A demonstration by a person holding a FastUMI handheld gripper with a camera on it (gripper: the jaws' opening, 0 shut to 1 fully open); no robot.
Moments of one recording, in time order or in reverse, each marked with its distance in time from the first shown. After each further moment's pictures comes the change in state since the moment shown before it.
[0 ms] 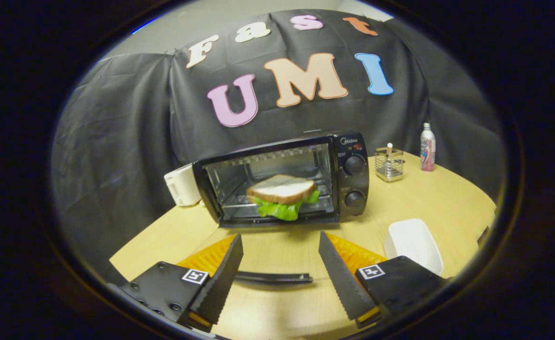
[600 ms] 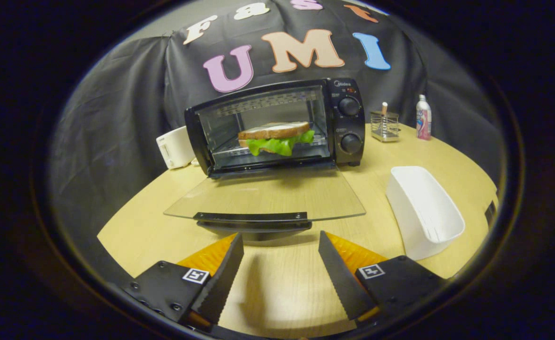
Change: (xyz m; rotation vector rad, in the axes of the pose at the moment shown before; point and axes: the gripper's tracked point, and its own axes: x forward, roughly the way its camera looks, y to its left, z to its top) arm 0.013 -0.018 -0.083 0.016 0.167 -0.058
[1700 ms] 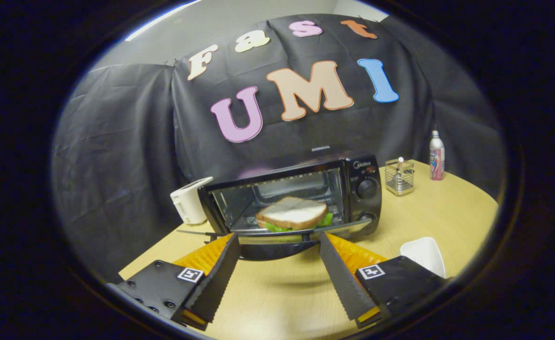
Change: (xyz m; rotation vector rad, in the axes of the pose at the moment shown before) arm 0.002 0.030 0.156 0.043 -0.280 0.091
